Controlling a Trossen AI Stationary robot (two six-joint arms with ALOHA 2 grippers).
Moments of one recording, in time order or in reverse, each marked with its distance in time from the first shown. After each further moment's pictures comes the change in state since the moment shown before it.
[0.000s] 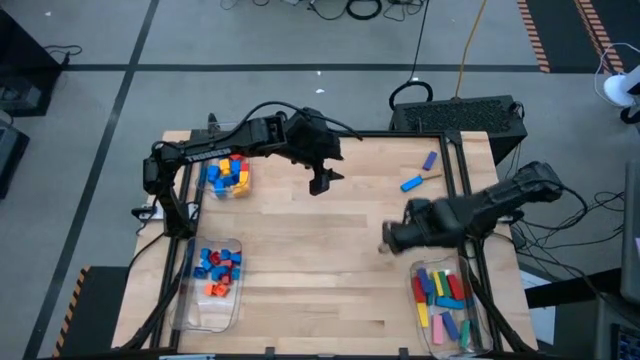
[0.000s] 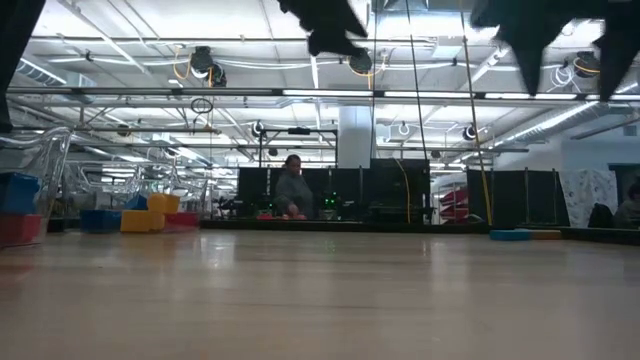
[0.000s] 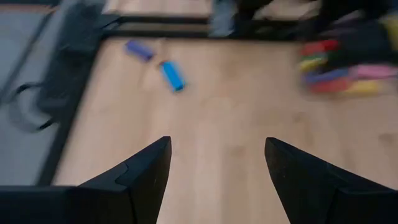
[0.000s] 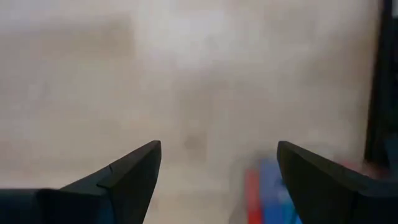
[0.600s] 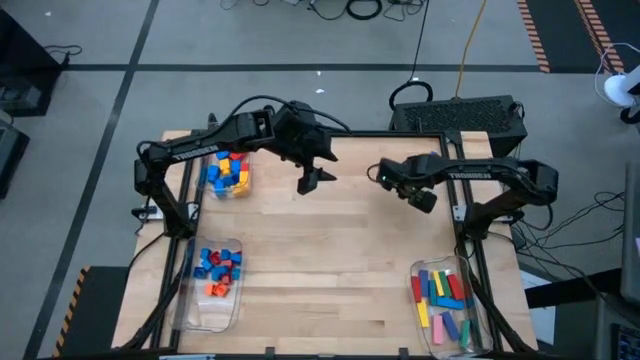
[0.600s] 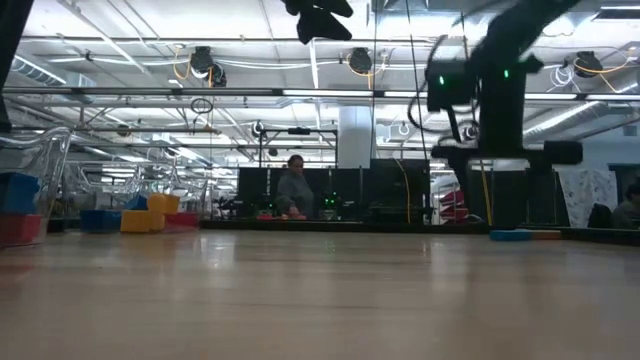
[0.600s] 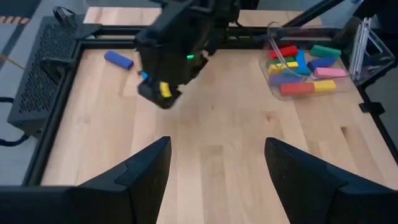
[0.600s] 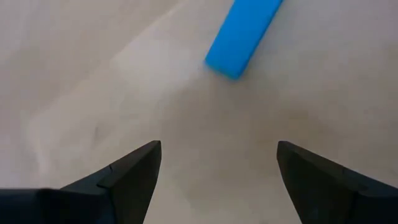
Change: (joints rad) left arm 0.016 -0.065 0.000 -0.051 0.116 0.024; right arm -0.717 0.019 -0.410 0.496 0.016 -0.209
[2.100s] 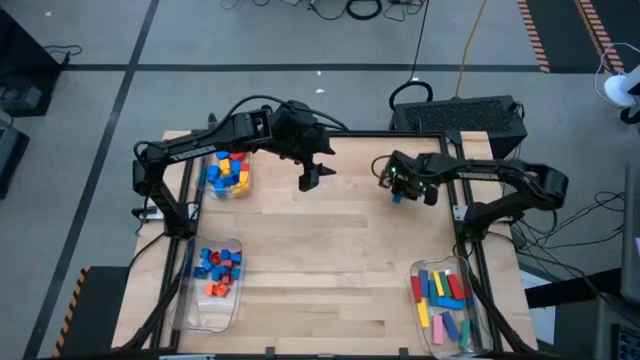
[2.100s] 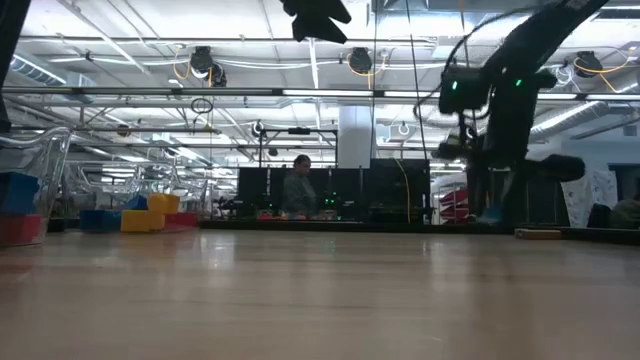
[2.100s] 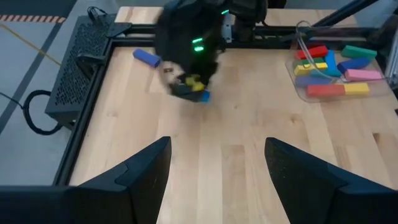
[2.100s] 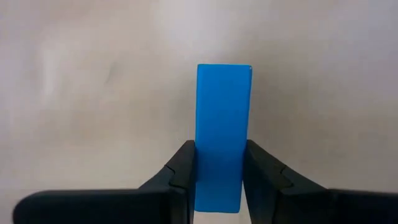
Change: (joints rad) left arm 0.000 -0.013 0.000 0.001 -0.110 -0.009; right arm -0.129 -0.072 -0.143 0.213 -0.118 -0.381
